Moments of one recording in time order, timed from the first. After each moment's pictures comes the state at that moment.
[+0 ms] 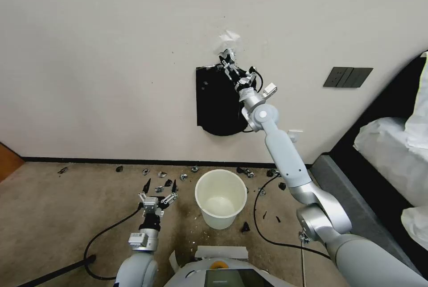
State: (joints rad) left arm 1.74 -1.36 -0.51 -2.06 -0.11 -0.31 -0.10; right arm -0.27 1.35 0.13 1.43 1.36 -0.15 -0.07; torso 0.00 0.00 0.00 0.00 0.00
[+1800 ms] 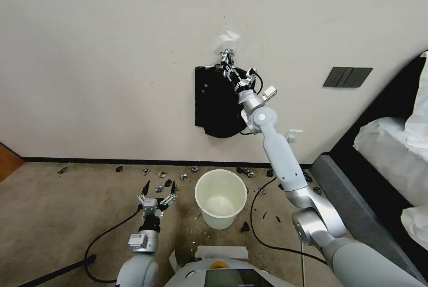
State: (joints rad) left arm 1.74 -1.37 -0.50 -2.04 -0.11 -0.31 -0.12; right arm -0.33 1.37 0.17 1.48 1.29 -0.14 -0.11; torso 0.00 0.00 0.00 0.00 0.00
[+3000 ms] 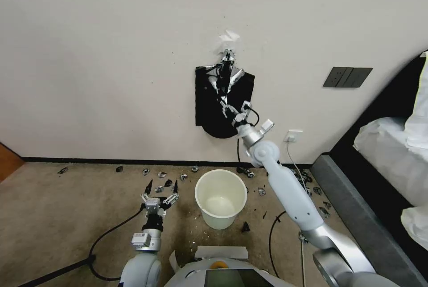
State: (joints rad) left arm 1.73 -1.38 -0.47 -2.05 -0.11 -0.31 -0.11; right arm -0.75 1.19 0.10 1.83 1.18 -0.12 -0.06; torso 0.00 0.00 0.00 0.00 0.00
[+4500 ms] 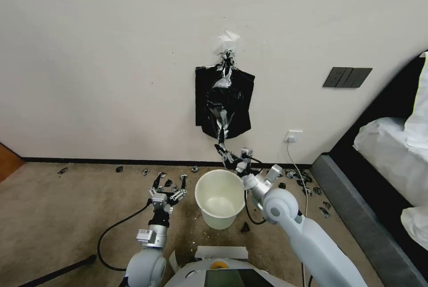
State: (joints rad) left arm 1.70 -1.34 -0.41 -2.07 -0.13 -0.32 -0.10; right arm -1.15 1.06 0.12 2.15 0.95 -0.15 -0.04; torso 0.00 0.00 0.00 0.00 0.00
